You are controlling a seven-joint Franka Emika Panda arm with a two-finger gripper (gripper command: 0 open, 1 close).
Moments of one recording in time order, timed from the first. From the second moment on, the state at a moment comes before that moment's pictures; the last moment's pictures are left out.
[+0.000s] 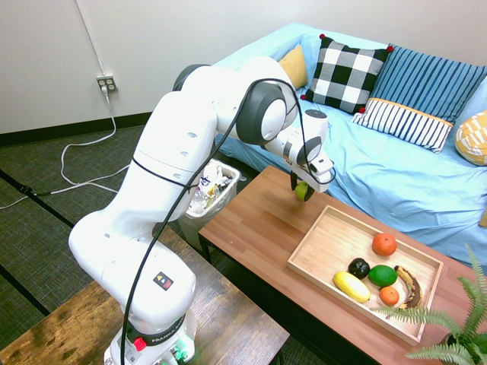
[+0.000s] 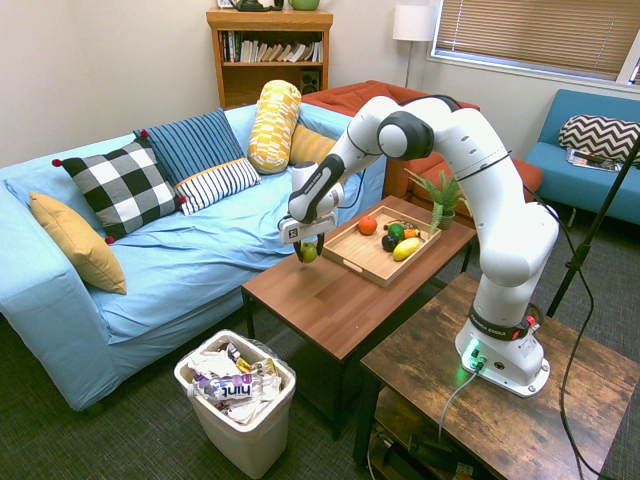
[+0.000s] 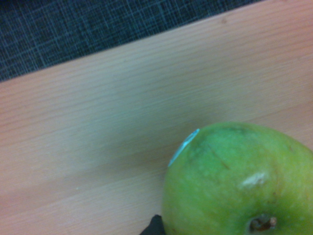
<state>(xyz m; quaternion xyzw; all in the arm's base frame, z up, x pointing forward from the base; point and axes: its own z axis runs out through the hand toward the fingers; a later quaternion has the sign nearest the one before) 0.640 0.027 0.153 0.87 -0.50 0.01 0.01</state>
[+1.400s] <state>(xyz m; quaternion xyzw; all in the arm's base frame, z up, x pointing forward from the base) 0.549 -0.182 0.140 0.77 -0.64 0.01 0.00</state>
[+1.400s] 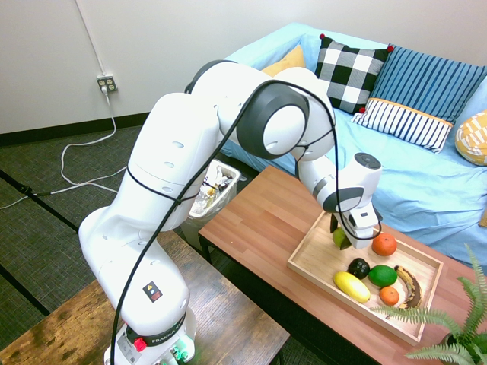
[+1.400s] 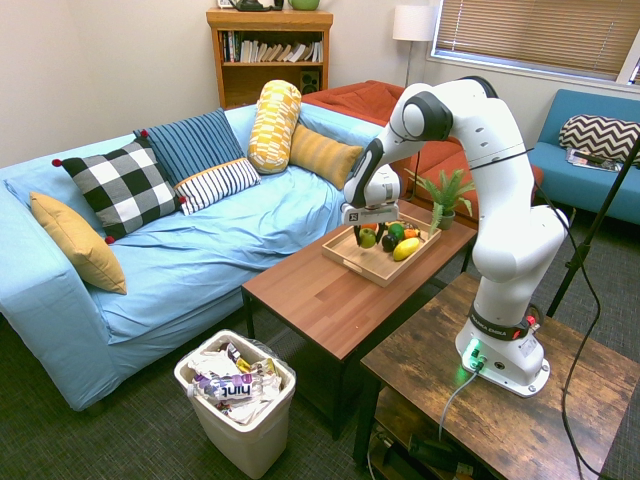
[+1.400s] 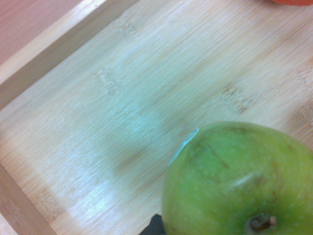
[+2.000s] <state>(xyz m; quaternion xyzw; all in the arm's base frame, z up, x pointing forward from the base) 0.546 -0.193 0.136 0.78 -0.63 0.00 0.00</state>
